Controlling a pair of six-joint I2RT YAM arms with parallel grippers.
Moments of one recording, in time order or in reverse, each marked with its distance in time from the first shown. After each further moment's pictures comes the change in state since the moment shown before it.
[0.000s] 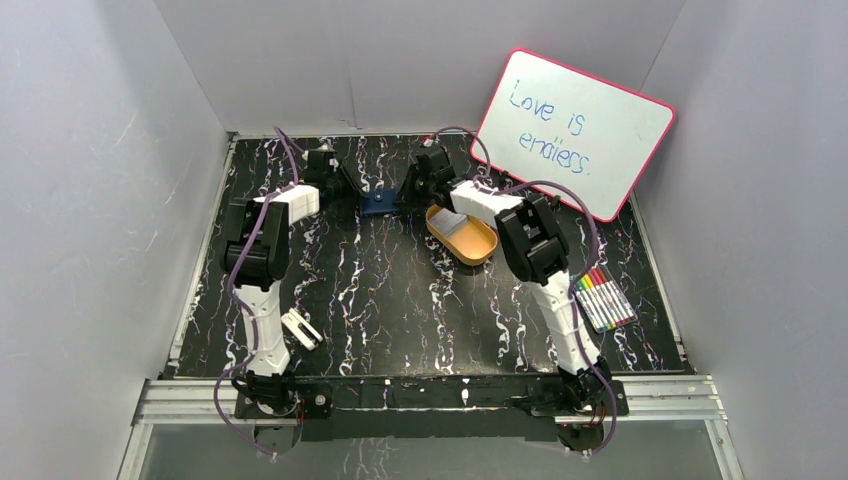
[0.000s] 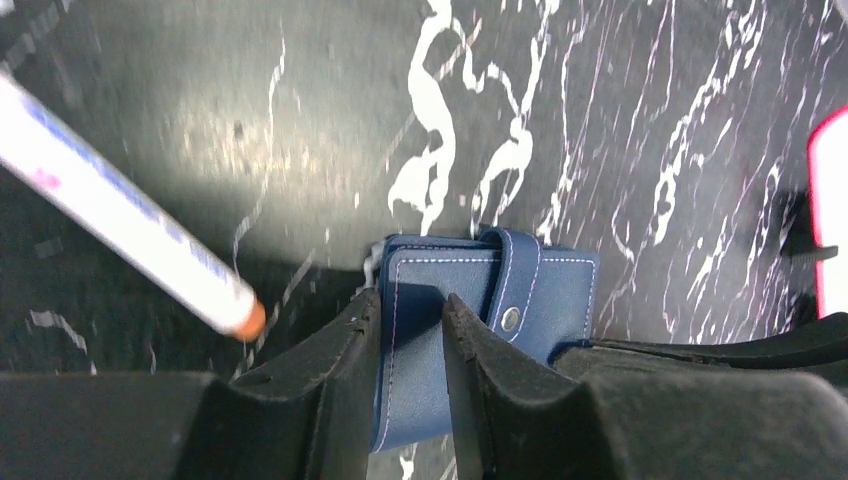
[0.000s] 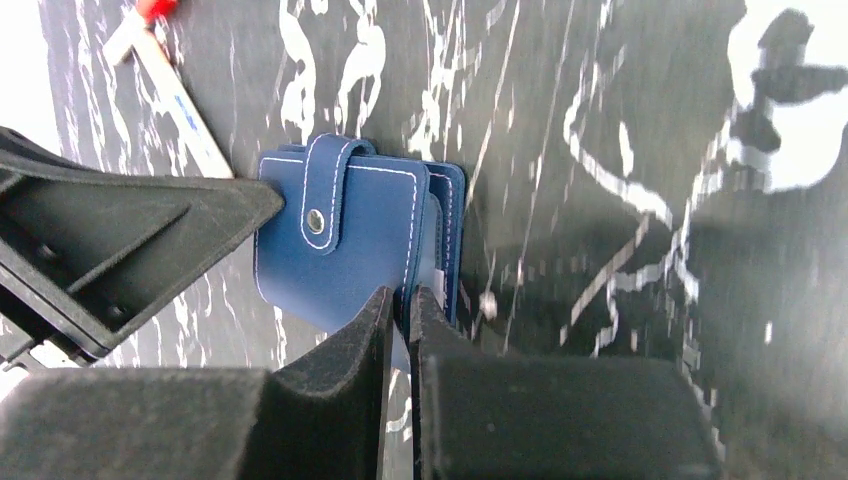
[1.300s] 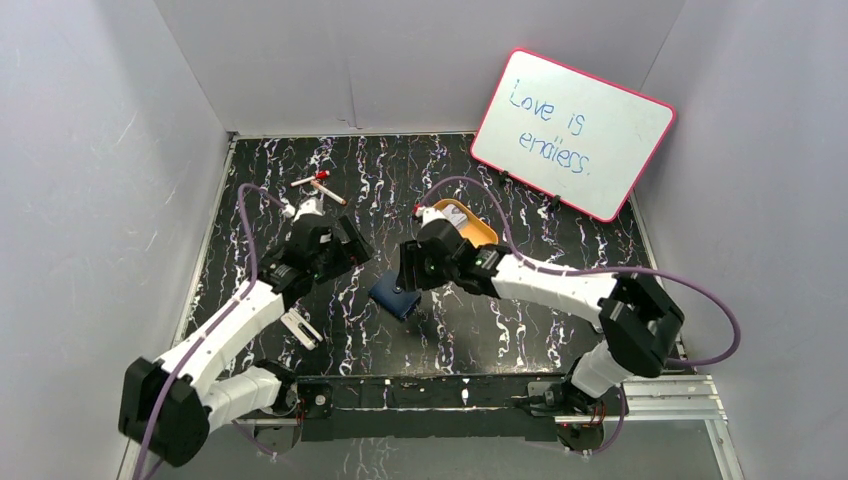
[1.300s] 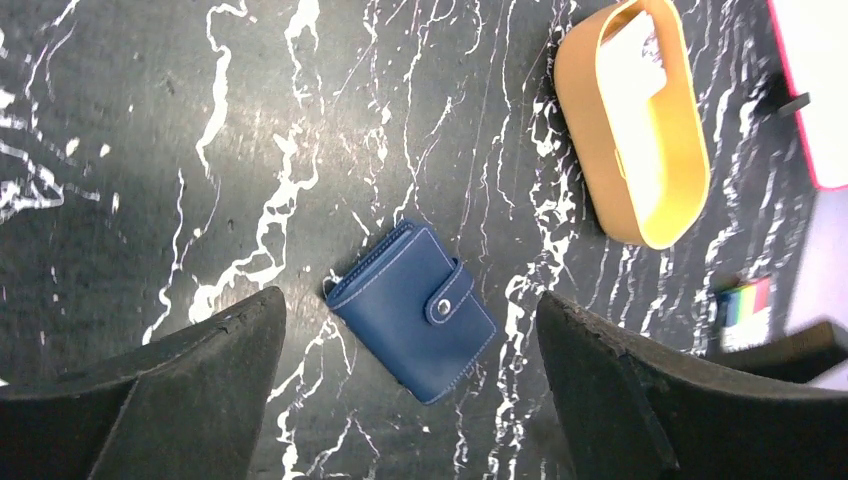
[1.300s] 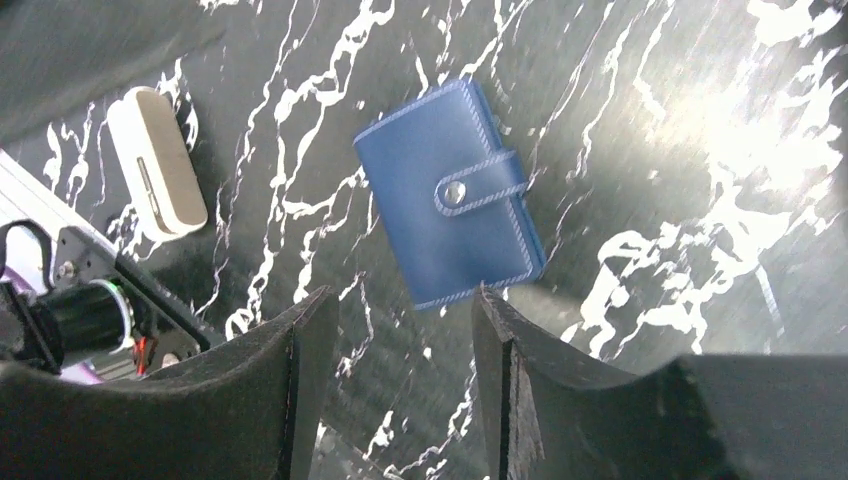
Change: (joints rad) left arm -0.310 -1.028 -0.666 -0.351 -0.276 -0.105; right arm 0.407 -0.937 -0.924 -0.108 0.241 -0.094
